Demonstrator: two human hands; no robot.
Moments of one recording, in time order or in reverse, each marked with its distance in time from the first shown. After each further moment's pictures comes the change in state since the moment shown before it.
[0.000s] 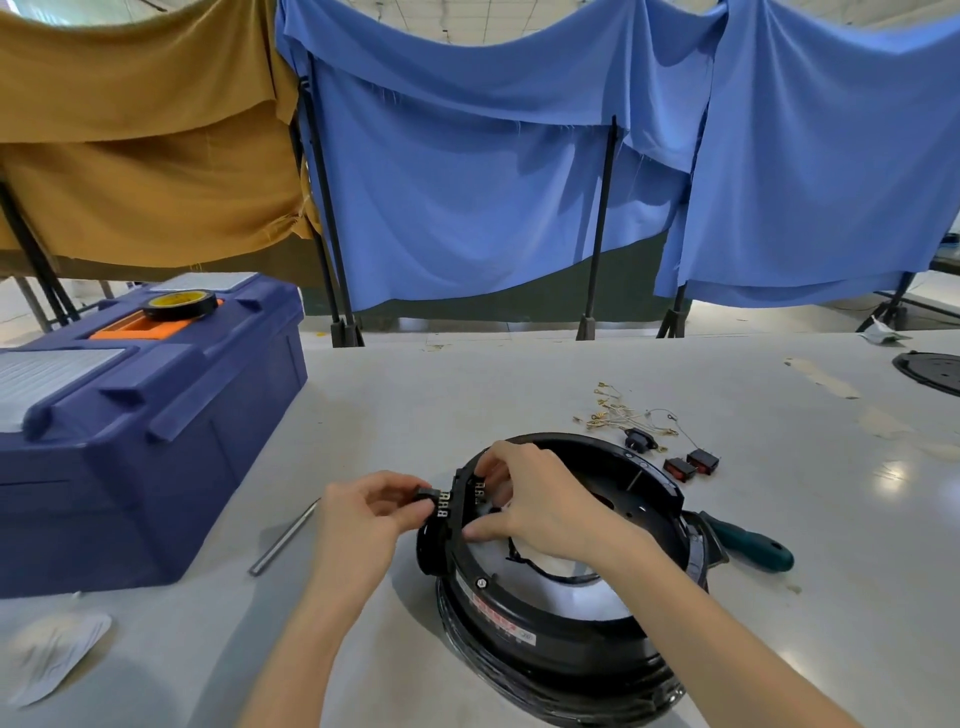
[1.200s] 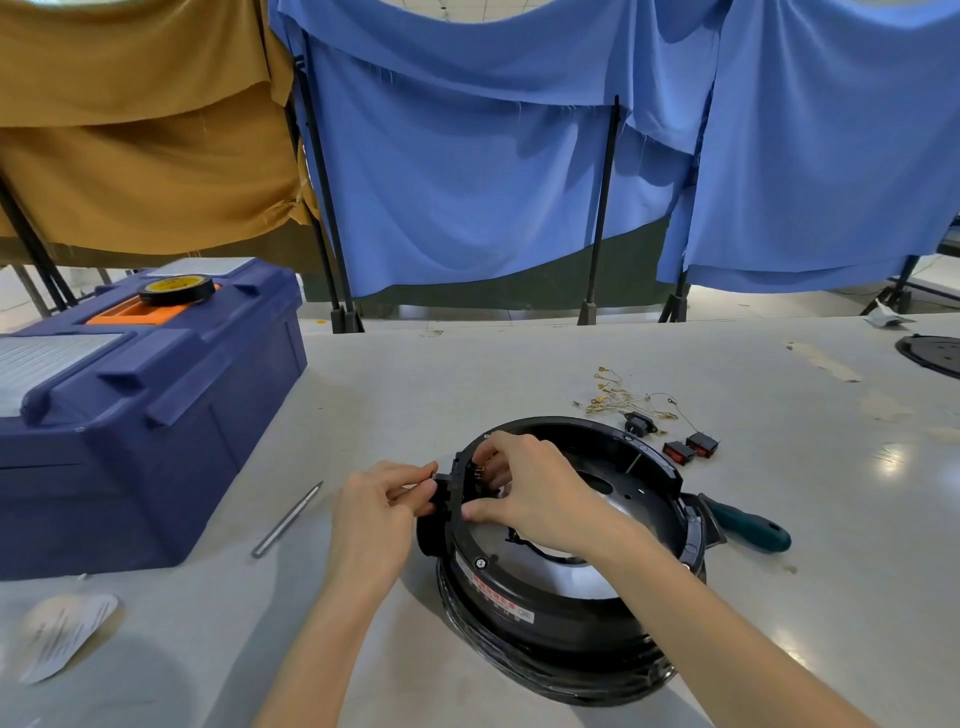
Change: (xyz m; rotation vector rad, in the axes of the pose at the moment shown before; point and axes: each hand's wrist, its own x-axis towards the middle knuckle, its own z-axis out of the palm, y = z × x) left_hand -0.005 -0.002 0.015 0.069 0.045 0.015; right_hand -0.004 0.004 0.010 0.030 0.052 -0.010
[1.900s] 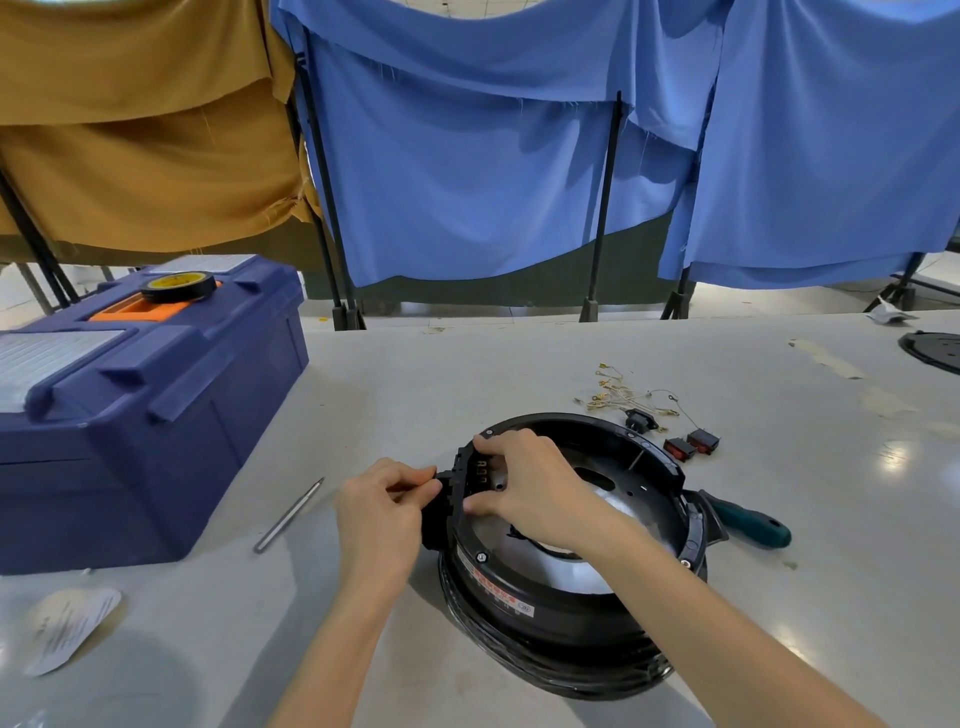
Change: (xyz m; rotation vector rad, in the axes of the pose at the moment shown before) left_hand -0.005 -0.002 0.011 -0.026 0.124 -0.019; right_hand -0.001 -0.002 0.003 0.015 0.038 -0.007
